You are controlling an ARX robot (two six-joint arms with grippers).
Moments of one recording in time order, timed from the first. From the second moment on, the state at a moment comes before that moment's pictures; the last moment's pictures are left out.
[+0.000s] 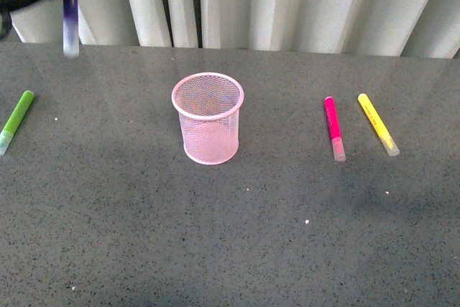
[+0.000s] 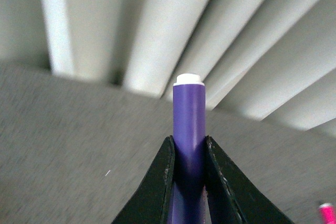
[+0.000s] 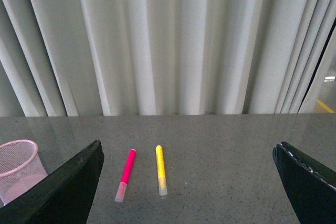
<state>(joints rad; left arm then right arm) -0.08 1.86 0.95 0.58 0.05 -0.30 0.00 0.00 0.02 0.00 0.00 0.00</state>
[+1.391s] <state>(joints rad) -0.41 2.19 0.88 1.21 -0.31 -0.42 0.00 0.00 0.02 0.00 0.00 0.00</state>
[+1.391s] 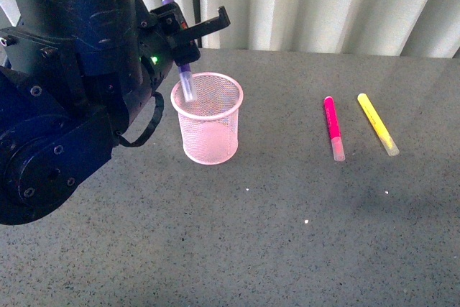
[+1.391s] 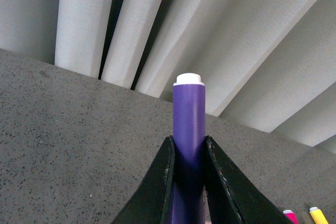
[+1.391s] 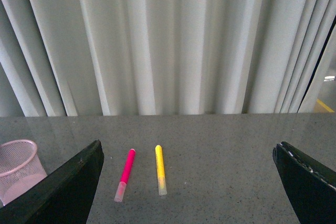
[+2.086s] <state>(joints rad) -0.36 2.01 0.86 0.92 -0.21 -0.47 0.00 0.00 0.02 0.00 0.00 0.00</state>
